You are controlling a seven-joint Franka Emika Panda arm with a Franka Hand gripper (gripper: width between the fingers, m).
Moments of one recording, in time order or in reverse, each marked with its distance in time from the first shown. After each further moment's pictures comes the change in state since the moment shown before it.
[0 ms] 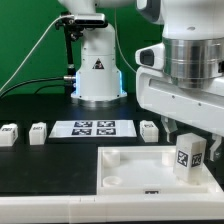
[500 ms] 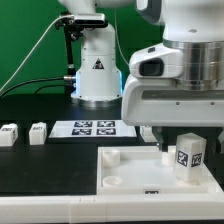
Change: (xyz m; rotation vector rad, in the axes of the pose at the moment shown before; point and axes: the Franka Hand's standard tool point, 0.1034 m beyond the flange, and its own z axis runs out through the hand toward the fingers) arm -0.001 0.003 0.002 -0.041 0.002 -0.825
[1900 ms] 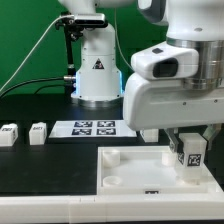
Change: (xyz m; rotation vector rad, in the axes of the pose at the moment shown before) arm -0.003 -0.001 -0.001 -0.011 0.030 -0.030
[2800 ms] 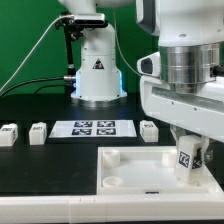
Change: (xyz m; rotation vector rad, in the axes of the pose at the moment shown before) arm 0.003 -0.004 0.009 0.117 0.002 1.148
